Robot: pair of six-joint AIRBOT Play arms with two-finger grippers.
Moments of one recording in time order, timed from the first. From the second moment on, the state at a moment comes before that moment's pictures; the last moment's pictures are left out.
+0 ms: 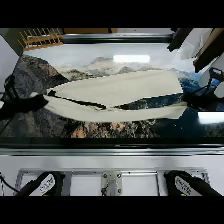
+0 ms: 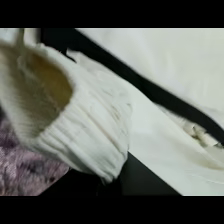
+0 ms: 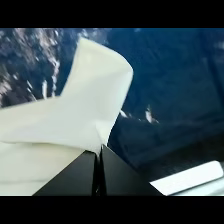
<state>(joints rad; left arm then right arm) 0.39 -1.12 0.96 0.96 -0.97 -1.27 -0.18 -1.13 1.17 -1.57 1.20 1.85</state>
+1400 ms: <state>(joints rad) 0.32 -0.93 0.50 1.10 -0.79 -1.21 -0.17 -0.99 0.69 -1.53 0.94 1.47</state>
